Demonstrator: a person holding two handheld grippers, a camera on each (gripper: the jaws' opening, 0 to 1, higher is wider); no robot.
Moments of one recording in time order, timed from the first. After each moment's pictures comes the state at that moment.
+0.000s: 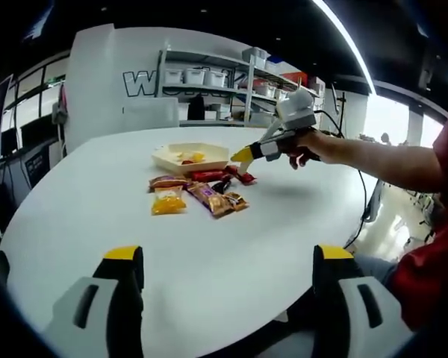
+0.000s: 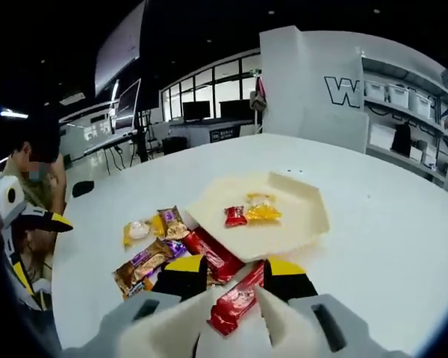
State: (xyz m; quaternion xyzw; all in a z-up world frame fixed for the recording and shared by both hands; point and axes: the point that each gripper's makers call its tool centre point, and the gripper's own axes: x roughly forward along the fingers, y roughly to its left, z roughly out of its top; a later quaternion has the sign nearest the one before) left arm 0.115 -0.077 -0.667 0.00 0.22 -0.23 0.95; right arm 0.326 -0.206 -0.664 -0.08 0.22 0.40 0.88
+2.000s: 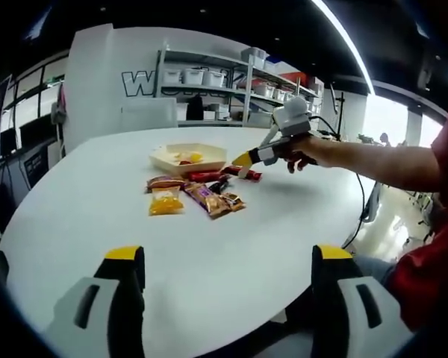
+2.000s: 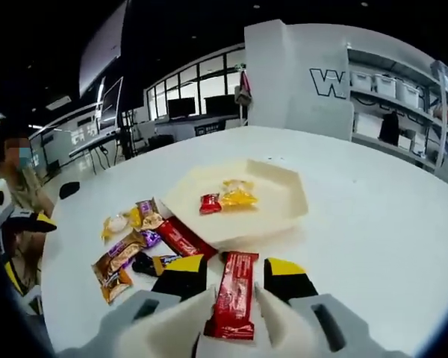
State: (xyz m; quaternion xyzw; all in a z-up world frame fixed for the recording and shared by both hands) left arm 0.113 -0.081 -0.666 0.00 0.22 -0.23 0.95; right arm 0.342 -0.229 -0.681 -0.07 0.24 0.36 0.90
